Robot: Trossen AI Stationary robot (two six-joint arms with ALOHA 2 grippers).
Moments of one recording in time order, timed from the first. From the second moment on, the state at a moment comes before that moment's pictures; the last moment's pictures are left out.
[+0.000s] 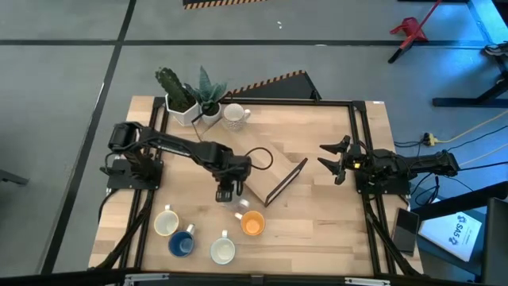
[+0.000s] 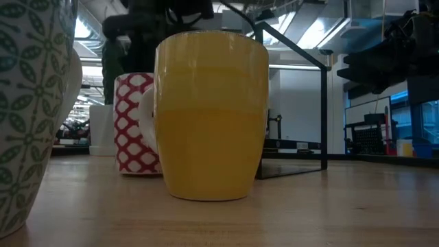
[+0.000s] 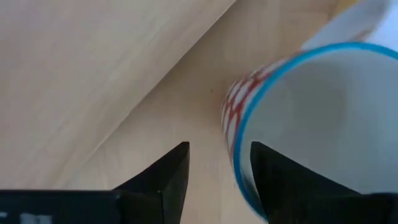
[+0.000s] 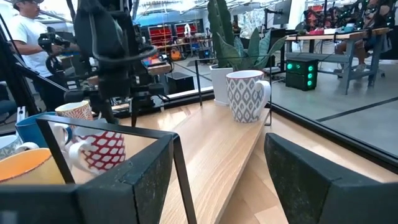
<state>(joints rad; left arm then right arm) -0.08 1.72 1.26 -0.88 0.09 -0.13 0.12 0.06 0.01 0.07 0.37 0.12</state>
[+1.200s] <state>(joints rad) 0.38 1.52 1.26 -1.11 -0.22 -0.59 0.12 0.07 0.01 0.07 0.38 0.12</state>
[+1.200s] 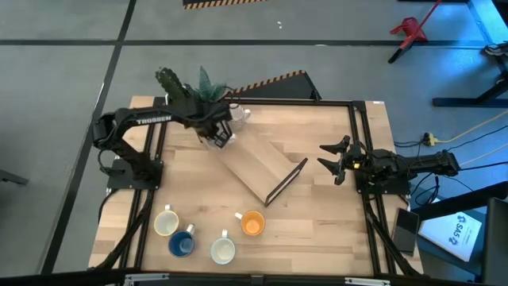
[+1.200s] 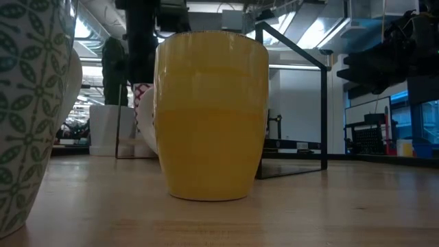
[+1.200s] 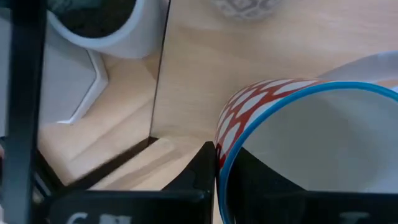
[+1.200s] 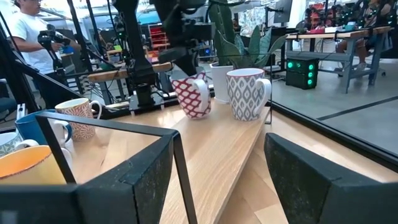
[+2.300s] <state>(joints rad) 0.48 1.52 1.18 -1.03 -0.20 -0.49 0.12 0.07 0.01 0.07 0.37 0.12</state>
